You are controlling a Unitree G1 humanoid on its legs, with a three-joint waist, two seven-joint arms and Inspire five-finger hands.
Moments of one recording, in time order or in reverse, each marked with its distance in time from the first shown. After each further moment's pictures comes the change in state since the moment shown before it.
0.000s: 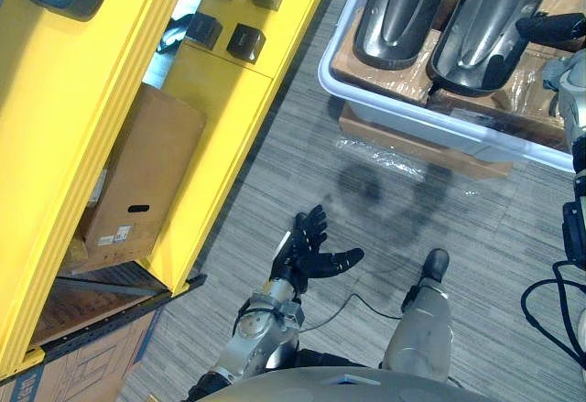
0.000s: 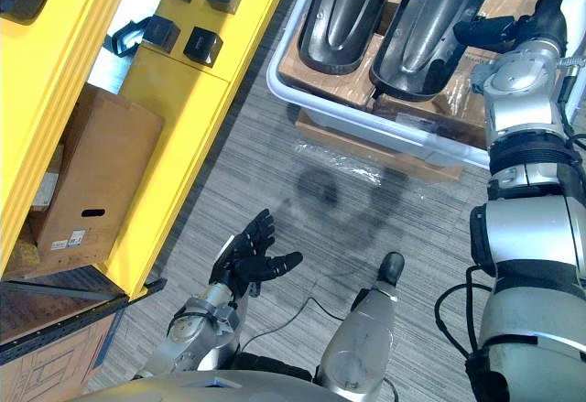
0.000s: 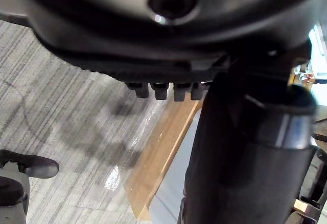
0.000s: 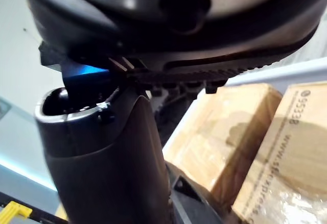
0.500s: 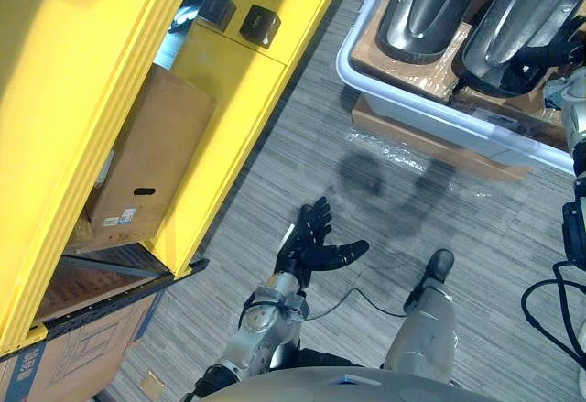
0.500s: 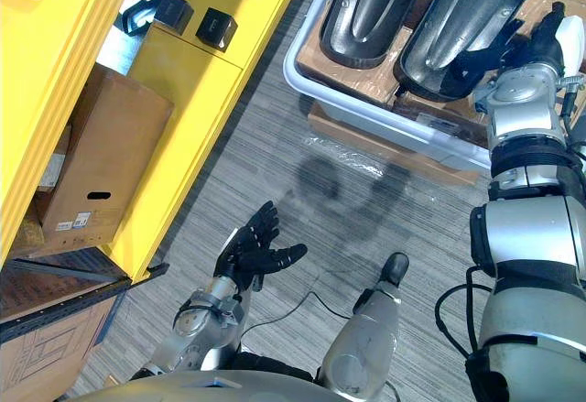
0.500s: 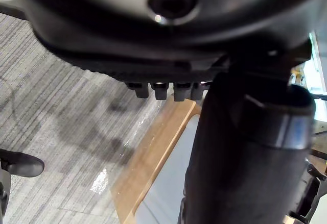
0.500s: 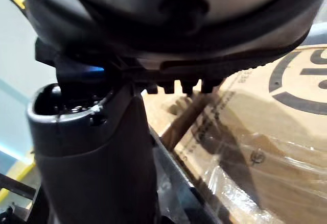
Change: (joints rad) left arm -0.032 -0.024 -0.003 0.006 -0.004 -0.013 0.003; right arm 0.005 -0.003 -0.002 0.078 -0.040 0.144 0.057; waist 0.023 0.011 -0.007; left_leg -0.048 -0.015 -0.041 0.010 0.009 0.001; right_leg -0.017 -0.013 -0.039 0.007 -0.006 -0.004
